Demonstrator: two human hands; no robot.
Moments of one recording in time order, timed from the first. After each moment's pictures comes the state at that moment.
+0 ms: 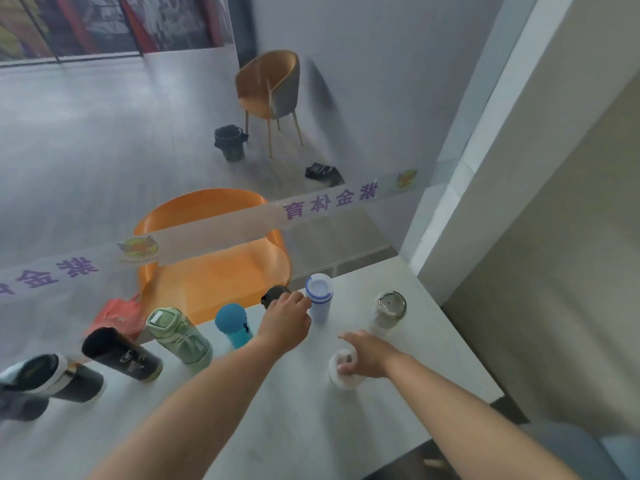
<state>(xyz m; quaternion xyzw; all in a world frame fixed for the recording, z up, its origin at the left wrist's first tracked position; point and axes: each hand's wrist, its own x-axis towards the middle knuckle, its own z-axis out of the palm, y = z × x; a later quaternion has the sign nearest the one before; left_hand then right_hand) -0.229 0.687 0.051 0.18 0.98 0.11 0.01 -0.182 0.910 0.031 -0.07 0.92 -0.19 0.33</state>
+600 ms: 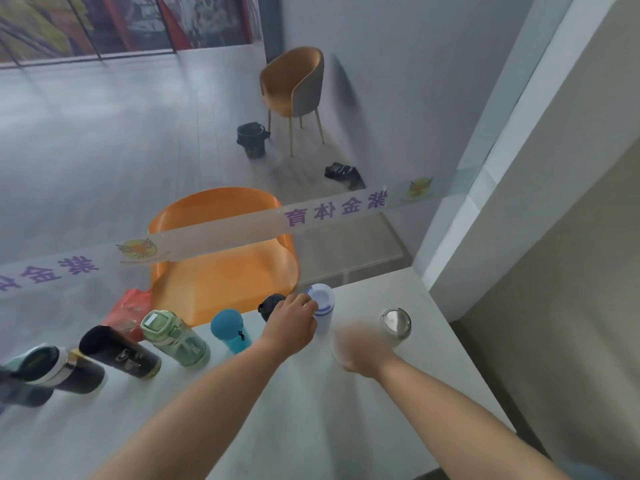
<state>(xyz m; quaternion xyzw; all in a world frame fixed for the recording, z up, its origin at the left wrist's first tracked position) -0.249 0.712 0.049 0.17 0.98 0.11 -0.01 -0.223 0.914 0.020 -0.14 0.96 -0.10 0.22</state>
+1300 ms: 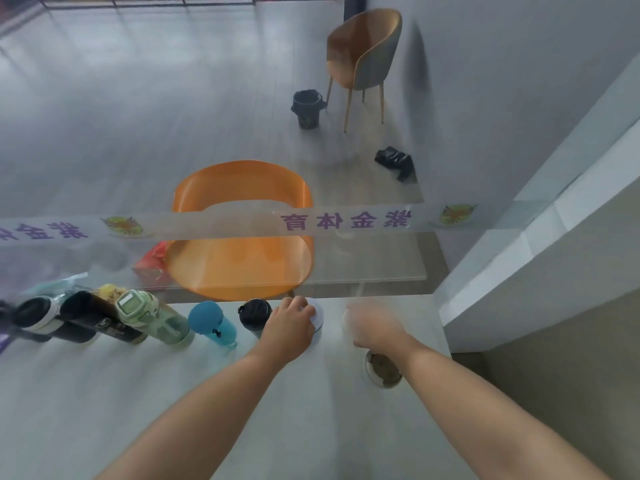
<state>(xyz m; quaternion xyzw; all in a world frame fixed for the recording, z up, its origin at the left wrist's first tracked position) -0.303 0.767 0.007 0.01 0.99 0.10 0.04 -0.382 0.979 0.003 -0.20 0.93 -0.09 0.28</state>
